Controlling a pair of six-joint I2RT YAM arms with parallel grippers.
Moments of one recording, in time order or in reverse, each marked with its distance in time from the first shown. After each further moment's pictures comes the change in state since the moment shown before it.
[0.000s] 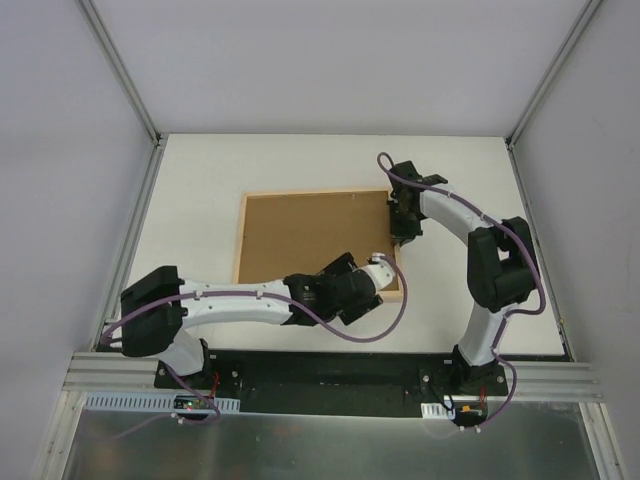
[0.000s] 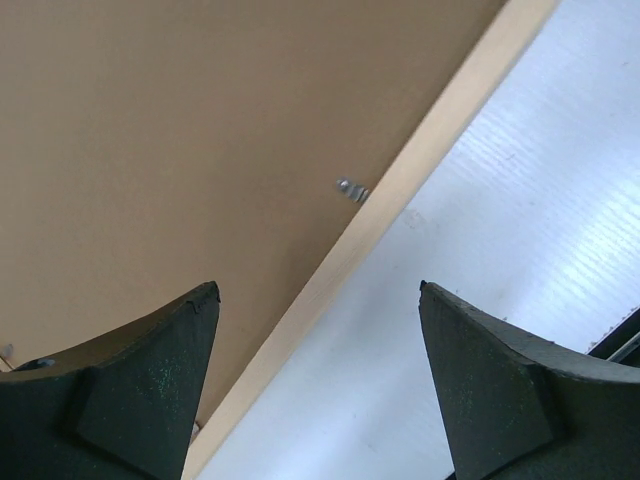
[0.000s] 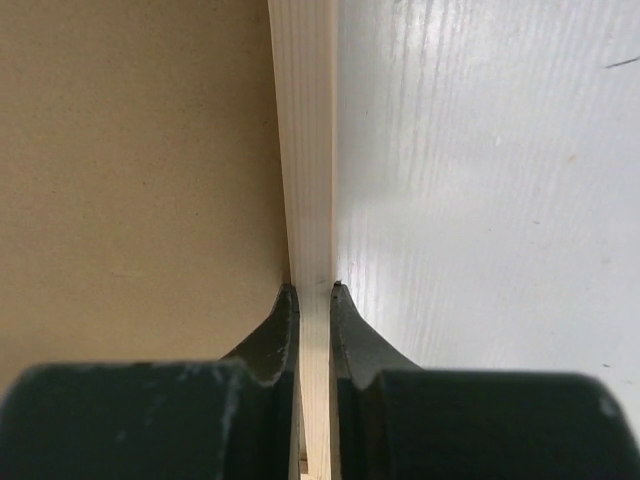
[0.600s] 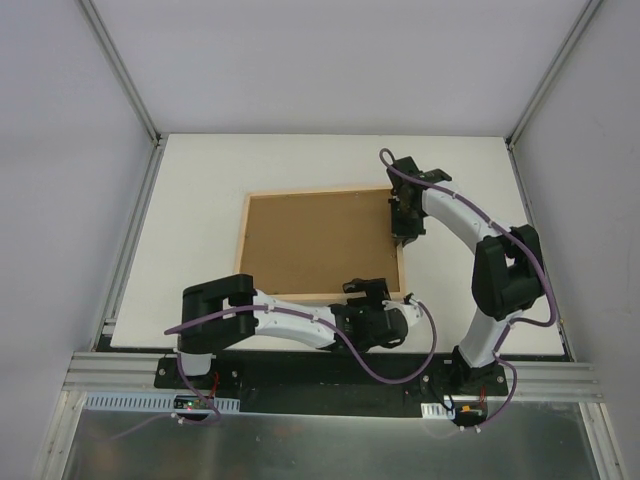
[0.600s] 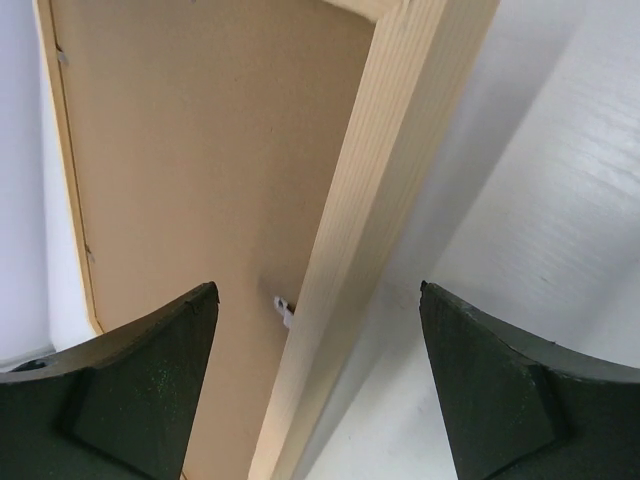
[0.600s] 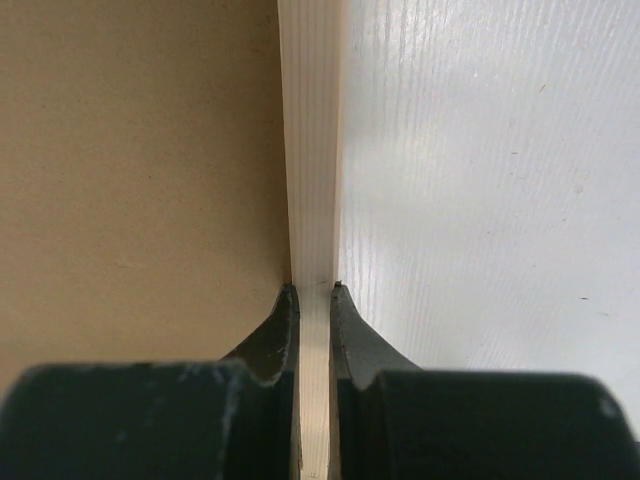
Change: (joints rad) left arm -0.181 0.334 0.090 0.195 -0.312 0.313; right arm 0.031 -0.067 0.055 -0.148 0.038 0.033
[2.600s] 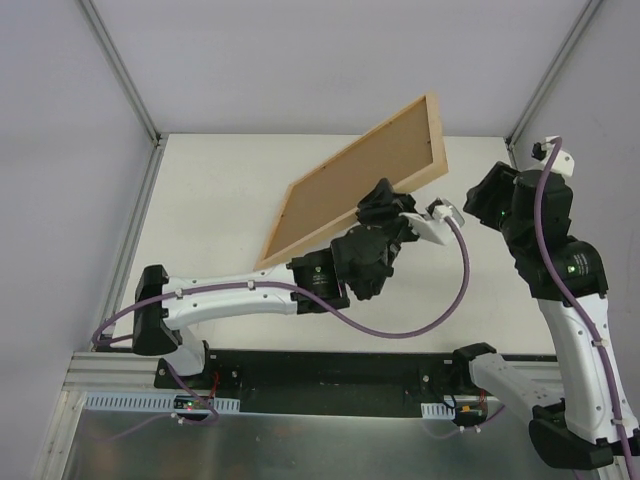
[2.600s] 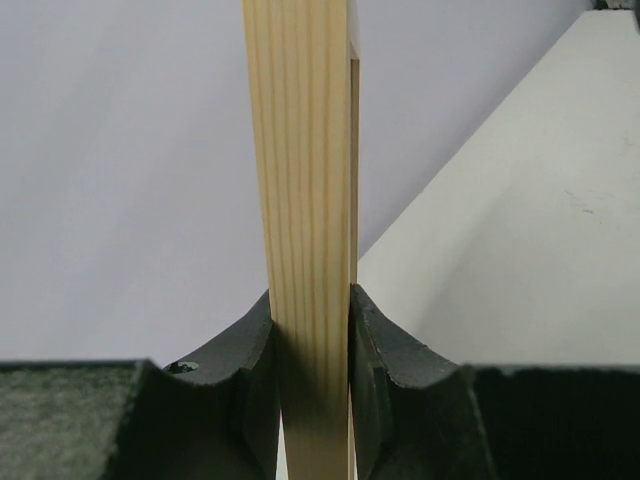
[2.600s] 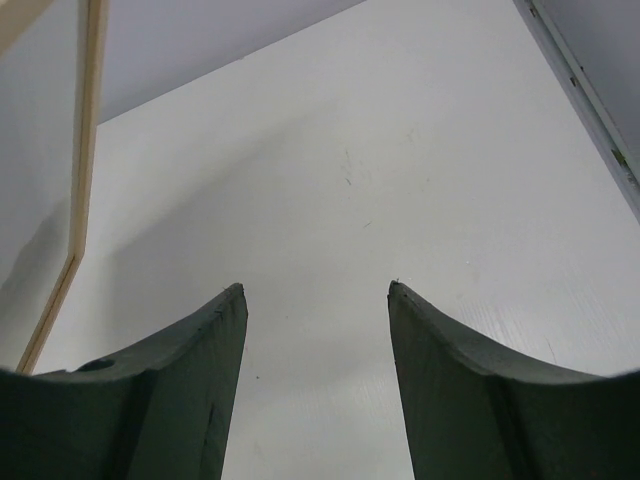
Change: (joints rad) left arm 0.047 -0.246 0.414 0.416 -0.187 0.750; right arm -0.121 -0.855 0.018 0.037 0.264 0.089
